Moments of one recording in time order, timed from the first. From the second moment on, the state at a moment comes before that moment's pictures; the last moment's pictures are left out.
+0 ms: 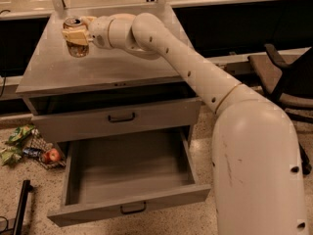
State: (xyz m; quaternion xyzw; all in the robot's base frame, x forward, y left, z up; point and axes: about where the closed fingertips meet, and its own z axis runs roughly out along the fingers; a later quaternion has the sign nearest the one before) arm 0.771 0.252 0.941 -0.44 0.56 0.37 0.60
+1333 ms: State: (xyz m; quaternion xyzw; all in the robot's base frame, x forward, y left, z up) arm 0.667 0.244 0.951 -0.46 0.54 0.44 0.56
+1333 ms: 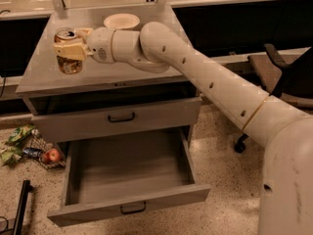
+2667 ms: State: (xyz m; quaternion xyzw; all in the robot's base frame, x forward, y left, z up) arm 0.542 0.238 0.883 -0.45 0.57 0.47 0.51
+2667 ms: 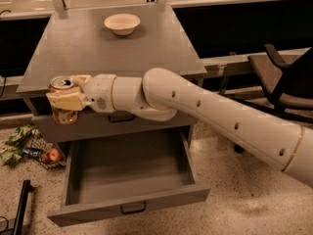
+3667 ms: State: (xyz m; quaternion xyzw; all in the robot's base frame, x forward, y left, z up) arm 0.530 0.227 0.734 -0.45 0.57 0.51 0.46
